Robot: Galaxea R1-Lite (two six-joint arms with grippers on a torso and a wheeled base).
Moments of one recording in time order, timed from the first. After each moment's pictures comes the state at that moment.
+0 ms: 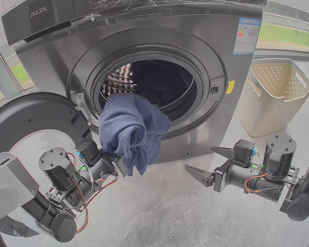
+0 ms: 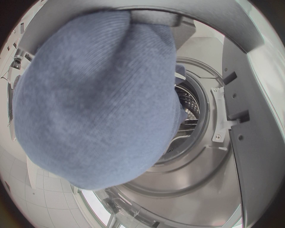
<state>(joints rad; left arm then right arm) -0.43 2.02 -0.59 -1.54 -0.20 -0.09 0.66 1.98 -0.44 -1.49 0.01 0.13</state>
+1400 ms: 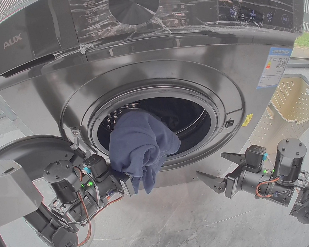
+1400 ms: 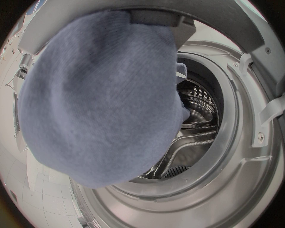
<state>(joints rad) -0.48 2.01 -0.47 -1.55 -0.21 -0.04 0.64 1.93 -0.33 -1.52 0.01 0.15</state>
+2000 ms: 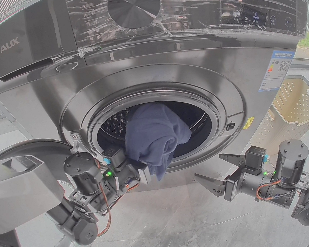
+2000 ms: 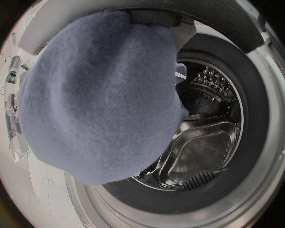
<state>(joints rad) -0.54 2.12 -0.65 -1.55 -0.13 0.01 0.67 1.91 -0.32 -1.51 0.01 0.15</state>
